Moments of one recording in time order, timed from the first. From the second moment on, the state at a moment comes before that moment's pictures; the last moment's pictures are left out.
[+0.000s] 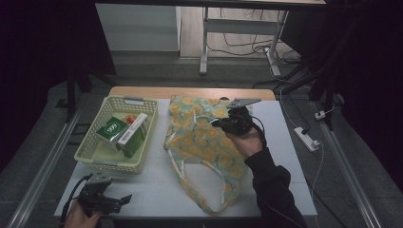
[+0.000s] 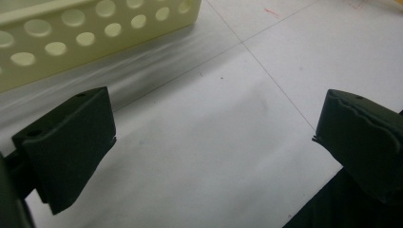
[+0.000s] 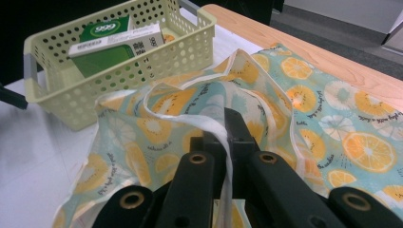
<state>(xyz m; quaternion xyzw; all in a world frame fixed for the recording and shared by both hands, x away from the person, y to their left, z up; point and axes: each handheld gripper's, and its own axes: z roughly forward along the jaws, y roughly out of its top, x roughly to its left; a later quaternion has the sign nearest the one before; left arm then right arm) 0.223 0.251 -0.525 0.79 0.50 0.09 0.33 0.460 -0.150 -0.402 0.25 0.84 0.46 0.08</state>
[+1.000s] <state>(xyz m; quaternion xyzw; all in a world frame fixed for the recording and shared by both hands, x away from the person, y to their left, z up) 0.222 0.257 -0.524 0.78 0.51 0.09 0.35 0.460 -0.152 -0.402 0.25 0.84 0.47 0.08</state>
